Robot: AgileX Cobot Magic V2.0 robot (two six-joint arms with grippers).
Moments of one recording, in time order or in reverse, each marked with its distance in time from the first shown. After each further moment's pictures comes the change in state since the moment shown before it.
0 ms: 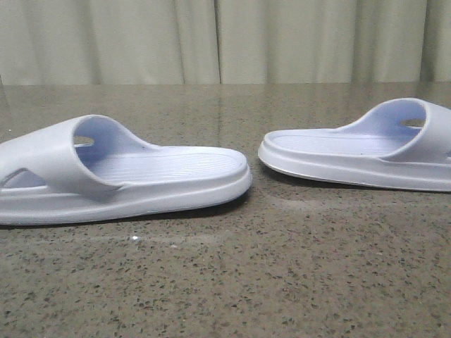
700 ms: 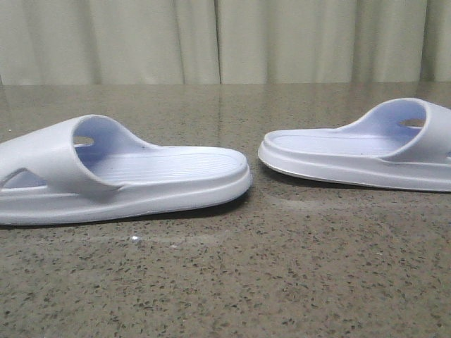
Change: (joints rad) left arm 0.000 0.000 0.000 -0.030 0.000 0.000; right arm 0.000 0.000 0.000 0.000 -0.015 0.000
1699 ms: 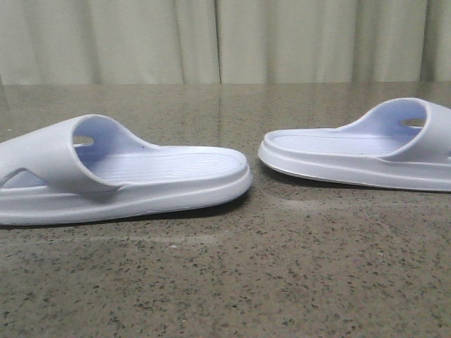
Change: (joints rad) left arm 0.000 0.343 -0.461 -0.308 0.305 -0.012; right arm 0.000 0.120 -0.390 0.112 0.425 0.000
